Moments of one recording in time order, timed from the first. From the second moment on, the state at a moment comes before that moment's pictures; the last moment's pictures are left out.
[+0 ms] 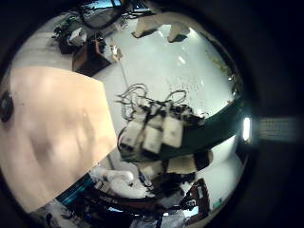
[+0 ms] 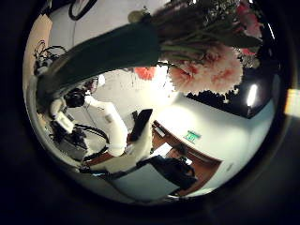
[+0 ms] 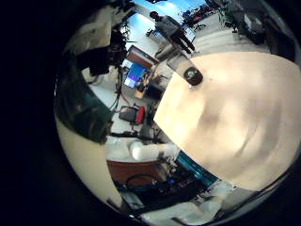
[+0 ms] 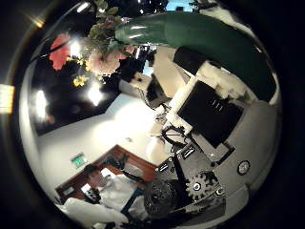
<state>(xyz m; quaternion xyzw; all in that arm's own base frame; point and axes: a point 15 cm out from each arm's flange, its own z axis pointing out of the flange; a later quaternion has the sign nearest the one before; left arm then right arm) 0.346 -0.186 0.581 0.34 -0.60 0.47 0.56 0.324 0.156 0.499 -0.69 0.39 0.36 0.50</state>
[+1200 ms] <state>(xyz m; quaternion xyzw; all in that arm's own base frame) 0.359 -0.165 0.612 0.35 -0.62 0.52 0.48 0.348 0.127 0.445 -0.65 0.46 0.35 0.50</state>
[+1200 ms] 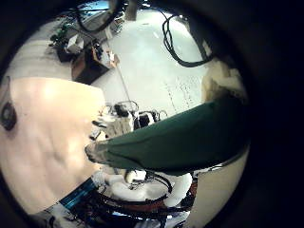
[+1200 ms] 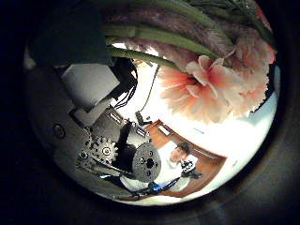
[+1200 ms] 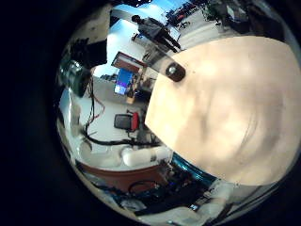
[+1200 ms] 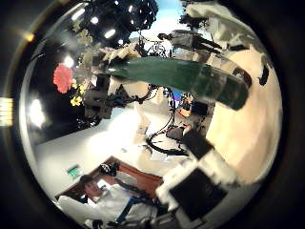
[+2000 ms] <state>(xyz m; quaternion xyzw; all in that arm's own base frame) 0.477 0.010 0.640 0.50 -0.58 0.59 0.24 0.372 0.121 0.448 -0.65 0.46 0.35 0.49</state>
